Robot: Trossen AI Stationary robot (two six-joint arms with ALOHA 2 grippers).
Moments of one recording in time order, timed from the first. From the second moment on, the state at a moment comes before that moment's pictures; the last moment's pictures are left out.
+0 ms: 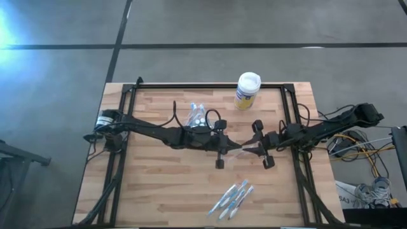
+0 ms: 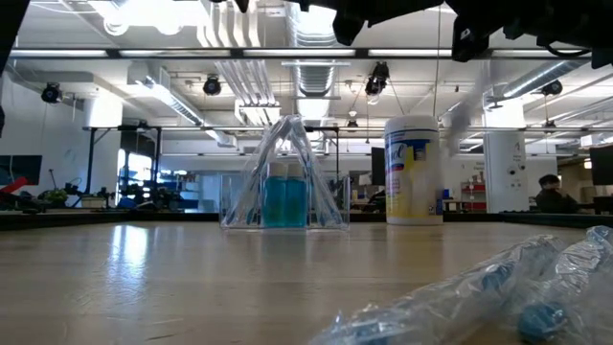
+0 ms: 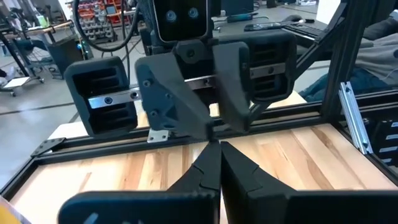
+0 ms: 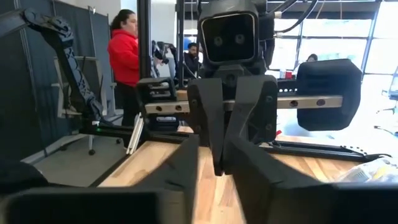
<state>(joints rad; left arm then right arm) -0.13 1.82 1.36 0.34 -0.10 0.10 0.23 0.92 0.27 0.77 0.03 0.00</state>
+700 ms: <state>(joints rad) -0.15 1.87 1.37 0.02 -0.04 -0.05 0.23 0.89 0.27 0.75 -0.03 0.00</state>
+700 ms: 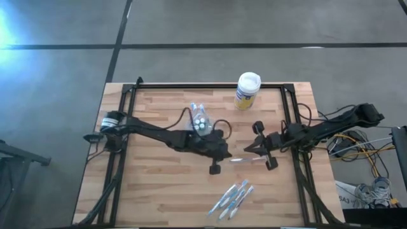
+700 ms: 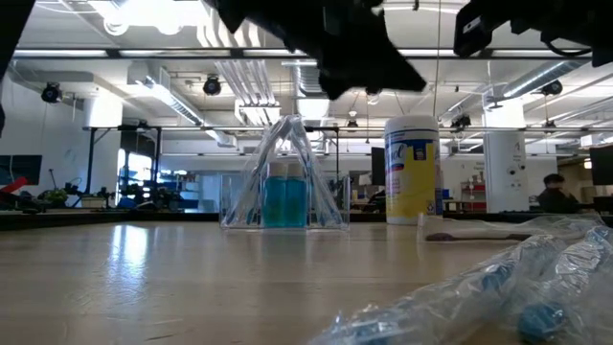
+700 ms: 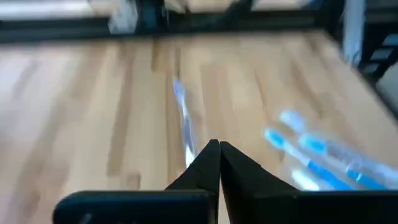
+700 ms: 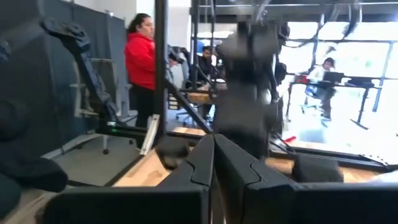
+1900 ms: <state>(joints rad) -0.14 2.56 2.27 -0.79 -0.13 0.07 0.36 0.41 0.24 0.10 0.29 0.08</state>
